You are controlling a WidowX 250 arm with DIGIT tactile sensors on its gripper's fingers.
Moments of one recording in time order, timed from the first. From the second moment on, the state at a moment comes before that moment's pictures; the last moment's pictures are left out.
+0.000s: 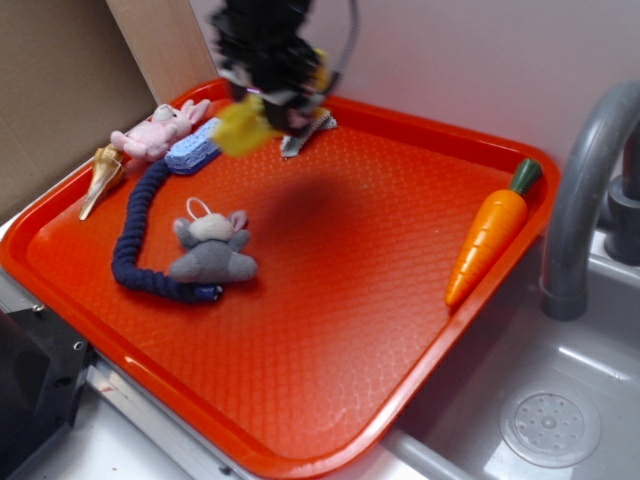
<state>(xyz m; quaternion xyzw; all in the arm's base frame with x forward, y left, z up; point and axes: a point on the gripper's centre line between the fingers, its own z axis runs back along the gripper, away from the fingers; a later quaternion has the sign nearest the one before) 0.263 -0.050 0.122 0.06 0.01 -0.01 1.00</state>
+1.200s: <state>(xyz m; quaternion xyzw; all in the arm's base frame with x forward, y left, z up) 0.215 -0.073 0.240 0.00 -0.07 -0.05 1.00</state>
